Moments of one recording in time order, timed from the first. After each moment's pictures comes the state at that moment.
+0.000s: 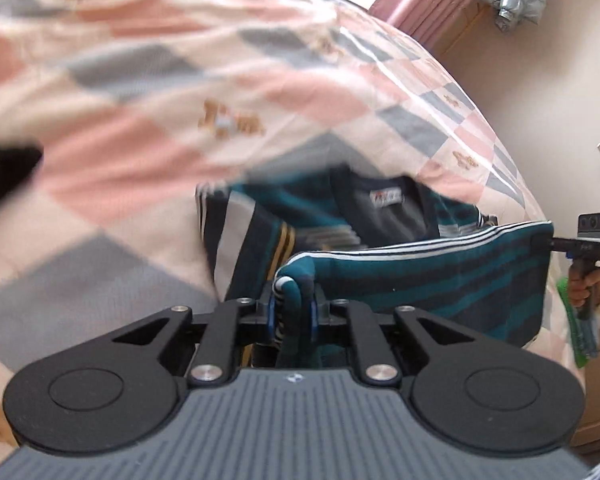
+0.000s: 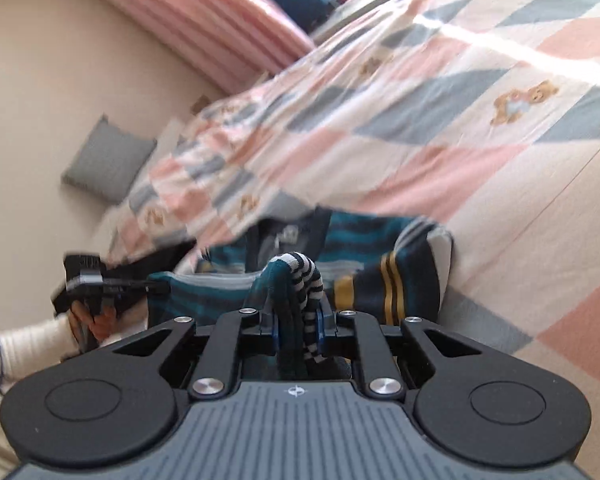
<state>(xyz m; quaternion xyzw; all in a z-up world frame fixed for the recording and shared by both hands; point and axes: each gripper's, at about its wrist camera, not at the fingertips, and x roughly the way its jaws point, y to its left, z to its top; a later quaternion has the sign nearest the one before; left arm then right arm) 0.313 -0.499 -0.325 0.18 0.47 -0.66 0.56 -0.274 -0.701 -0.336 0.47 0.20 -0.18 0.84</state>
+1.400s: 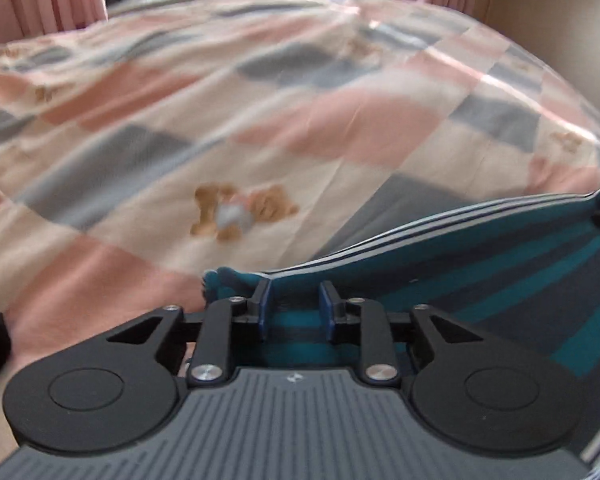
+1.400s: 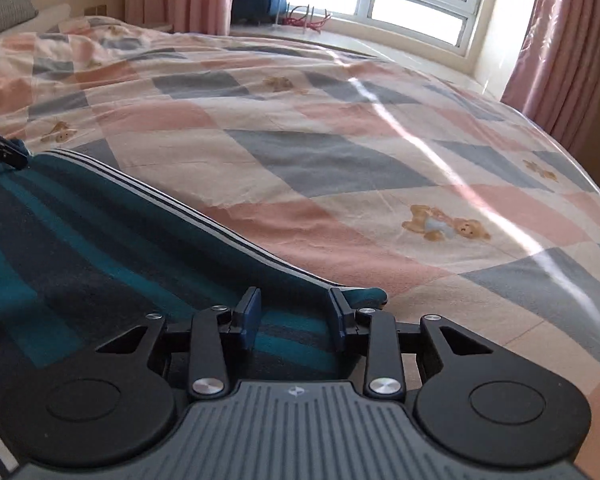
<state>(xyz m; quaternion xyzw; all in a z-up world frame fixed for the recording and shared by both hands) 0.265 -0.617 -0.384 0.28 0.36 -0.61 0.64 -0.173 -0.694 -0.392 0.13 0.37 -0.41 0.83</state>
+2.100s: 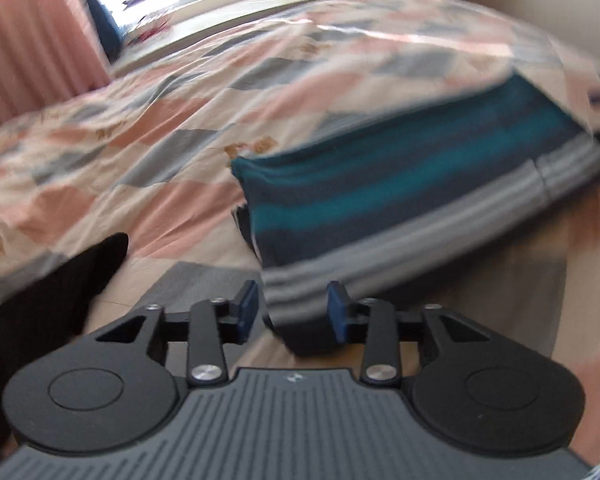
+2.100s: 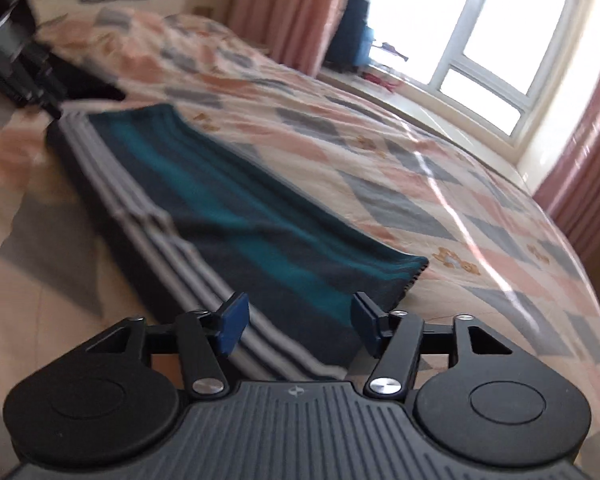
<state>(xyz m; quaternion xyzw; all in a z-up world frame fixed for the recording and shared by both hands) 0.183 -0.386 -0.304 0.43 0.18 -0.63 0.62 -0.206 -0.467 -0.328 -0.10 0.41 -0.30 0.85</state>
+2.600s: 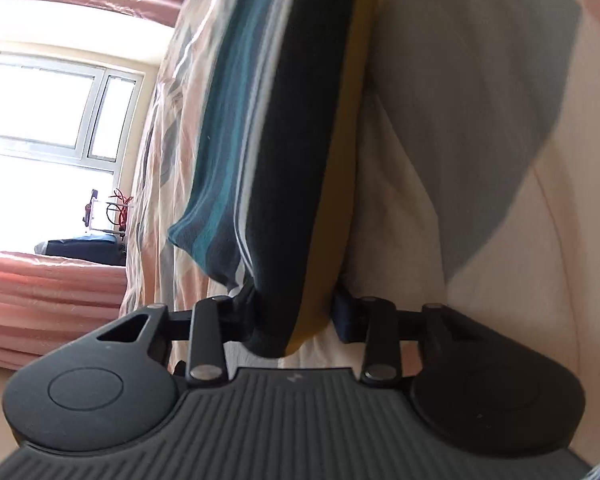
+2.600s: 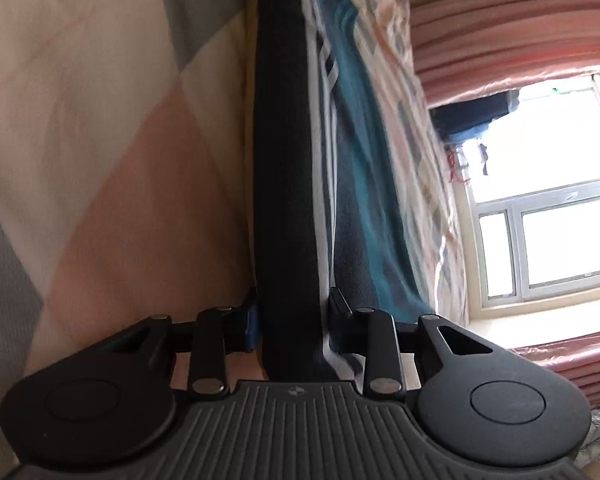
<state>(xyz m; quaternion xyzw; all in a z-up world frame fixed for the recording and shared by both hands) 0.131 -0.363 -0.435 0.66 -0.17 -0.55 0.48 -0.189 -0.447 -0.434 -0.39 0.53 -0.21 0.72</state>
